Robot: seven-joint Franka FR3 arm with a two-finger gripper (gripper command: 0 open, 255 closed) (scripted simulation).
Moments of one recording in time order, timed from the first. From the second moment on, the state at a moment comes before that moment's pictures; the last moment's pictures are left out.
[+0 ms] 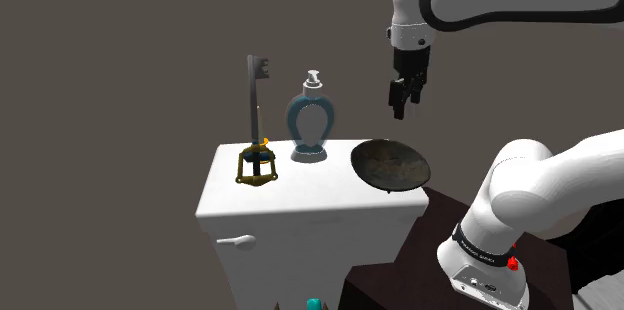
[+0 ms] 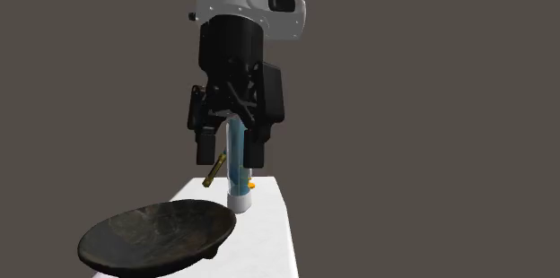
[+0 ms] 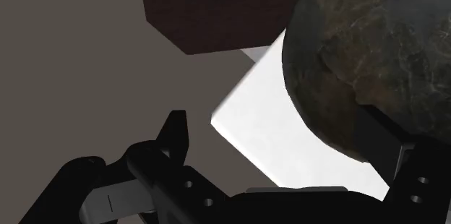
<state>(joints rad) -0.01 -0.76 0.05 -2.40 -0.07 1.48 0.11</state>
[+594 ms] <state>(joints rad) 0.00 -0.70 0.20 -2.43 0.03 1.68 0.36</state>
